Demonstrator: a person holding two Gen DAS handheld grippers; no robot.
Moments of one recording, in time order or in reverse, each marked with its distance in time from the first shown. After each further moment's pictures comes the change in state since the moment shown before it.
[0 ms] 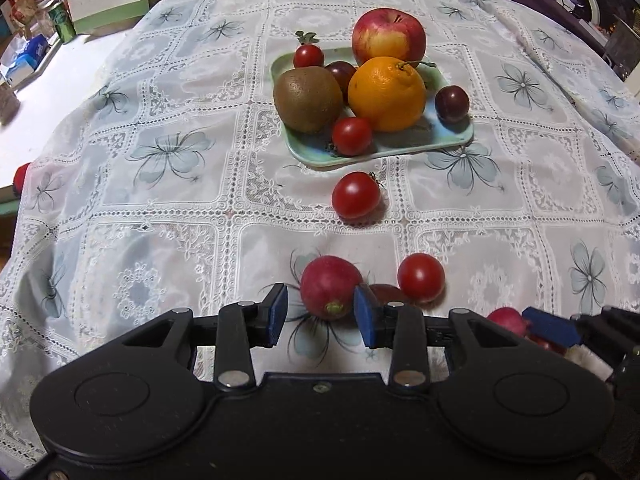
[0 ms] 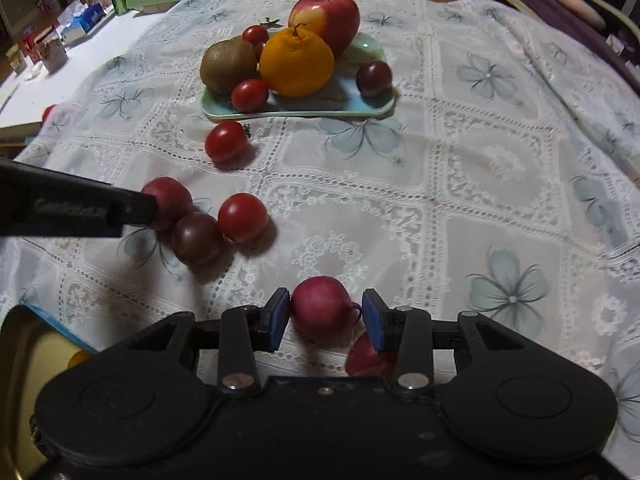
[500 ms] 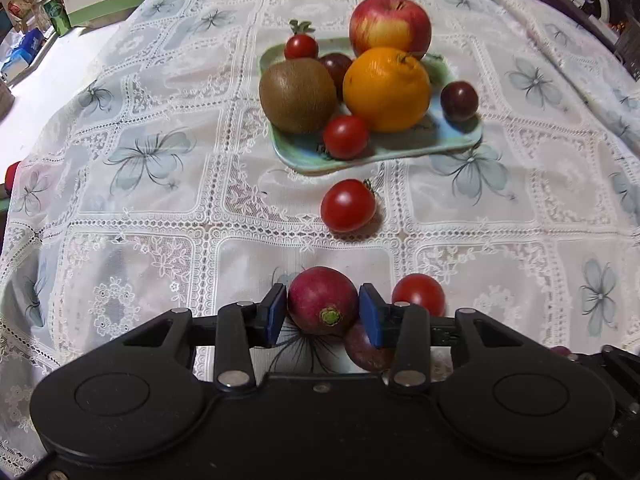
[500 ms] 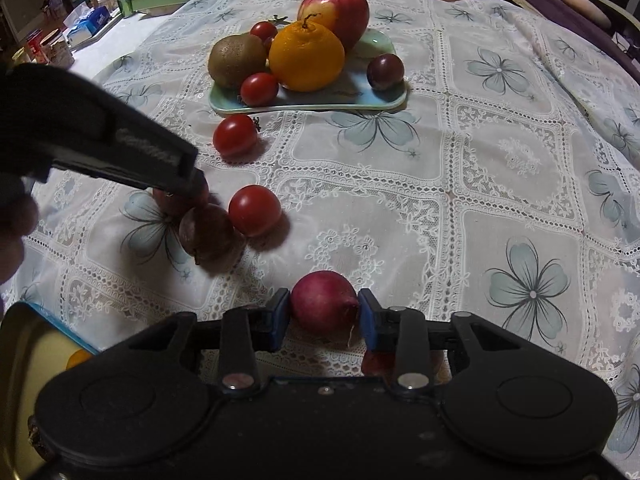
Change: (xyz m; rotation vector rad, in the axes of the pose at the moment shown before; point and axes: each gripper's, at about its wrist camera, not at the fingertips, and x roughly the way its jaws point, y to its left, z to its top) left arm 0.024 -0.011 0.015 -0.012 0.032 0.017; right arm 0.005 0.005 -0.007 -0.004 -0.021 0.016
